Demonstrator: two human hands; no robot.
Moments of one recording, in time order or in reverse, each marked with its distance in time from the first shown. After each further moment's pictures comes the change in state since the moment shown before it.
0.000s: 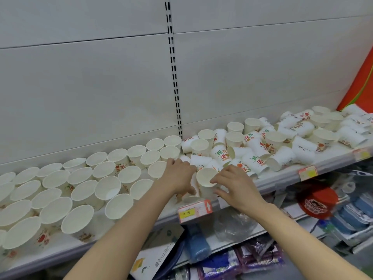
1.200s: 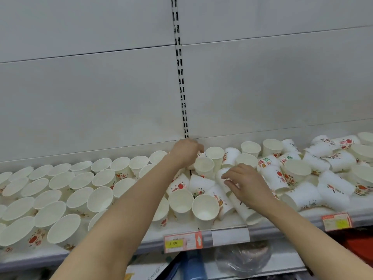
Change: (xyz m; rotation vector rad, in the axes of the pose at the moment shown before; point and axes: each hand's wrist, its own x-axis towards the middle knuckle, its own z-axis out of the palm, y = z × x) left_hand 0.138 -0.049 -0.042 -0.086 0.204 -0.120; right_hand 0.076 0.099 0.002 0.071 -0.006 -0.071
